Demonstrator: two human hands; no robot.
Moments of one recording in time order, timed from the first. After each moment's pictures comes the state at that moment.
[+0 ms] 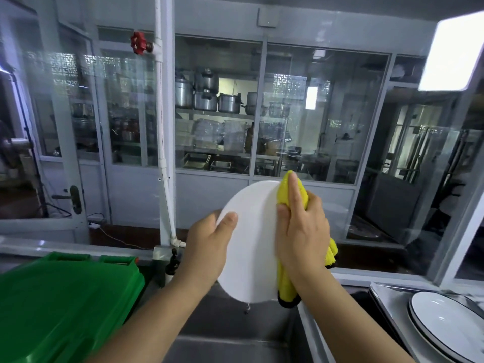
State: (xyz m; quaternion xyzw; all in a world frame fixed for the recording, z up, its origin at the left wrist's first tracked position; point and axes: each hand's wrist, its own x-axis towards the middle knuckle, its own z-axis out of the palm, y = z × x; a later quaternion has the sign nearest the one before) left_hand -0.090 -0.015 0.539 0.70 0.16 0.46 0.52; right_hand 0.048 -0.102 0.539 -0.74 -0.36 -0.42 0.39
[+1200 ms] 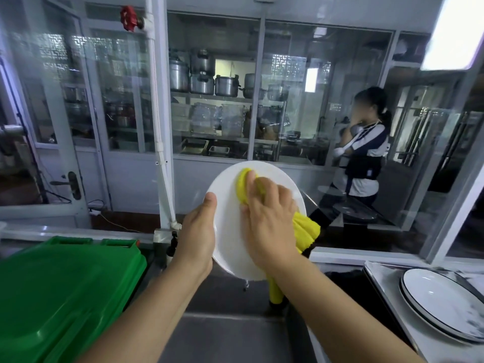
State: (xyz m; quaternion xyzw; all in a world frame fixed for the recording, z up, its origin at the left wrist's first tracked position) left_hand -0.085 -0.017 0.527 0.54 0.21 0.44 0.68; right_hand 0.013 -0.090 0.520 -0.75 -0.46 -0.40 0.28
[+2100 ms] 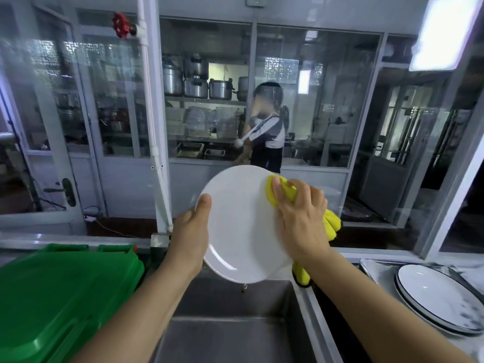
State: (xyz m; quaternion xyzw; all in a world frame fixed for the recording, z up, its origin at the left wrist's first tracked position) left_hand -0.104 -0.026 0.542 0.61 0.24 0.44 0.61; right_hand 0.065 -0.130 0.518 -0.76 -0.42 -0.44 0.23
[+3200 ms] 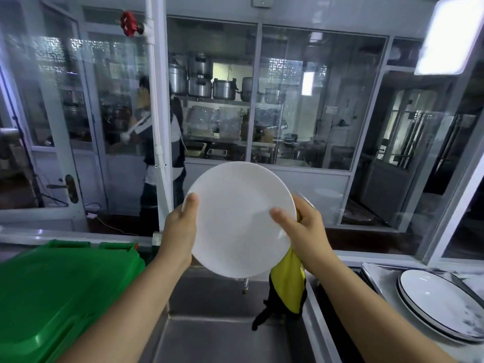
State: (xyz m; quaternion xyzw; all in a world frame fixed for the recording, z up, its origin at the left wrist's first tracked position) left_hand -0.094 0.015 0.525 0.57 0.29 0.44 0.63; right_hand 0.040 -0.136 0.528 -0.60 -0.42 0.06 0.68
